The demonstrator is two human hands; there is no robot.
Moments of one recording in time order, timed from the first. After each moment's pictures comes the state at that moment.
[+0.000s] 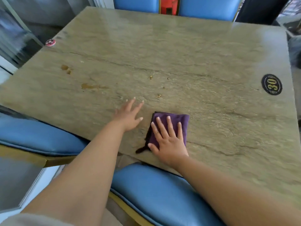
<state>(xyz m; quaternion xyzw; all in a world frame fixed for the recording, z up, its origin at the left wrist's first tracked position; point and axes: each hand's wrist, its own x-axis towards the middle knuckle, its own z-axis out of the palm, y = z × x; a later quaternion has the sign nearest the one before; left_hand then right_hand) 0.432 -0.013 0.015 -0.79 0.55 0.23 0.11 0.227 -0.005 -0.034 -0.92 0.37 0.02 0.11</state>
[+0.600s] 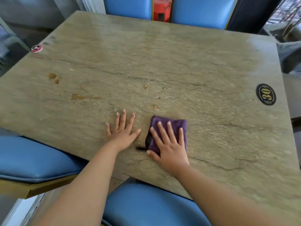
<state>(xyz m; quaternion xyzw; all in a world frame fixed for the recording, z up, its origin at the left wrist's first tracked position) 0.438 -0.014 -0.021 -0.81 0.51 0.27 0.10 0.232 -0.035 -0.039 -0.91 0.41 0.01 0.09</state>
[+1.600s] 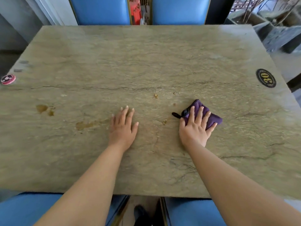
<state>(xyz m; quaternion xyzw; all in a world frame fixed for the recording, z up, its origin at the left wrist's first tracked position) 0.564 -0.065 -0.032 -0.74 0.66 0.10 -0.05 0.330 -0.098 -0.033 -0.57 0.80 -0.06 0.15</state>
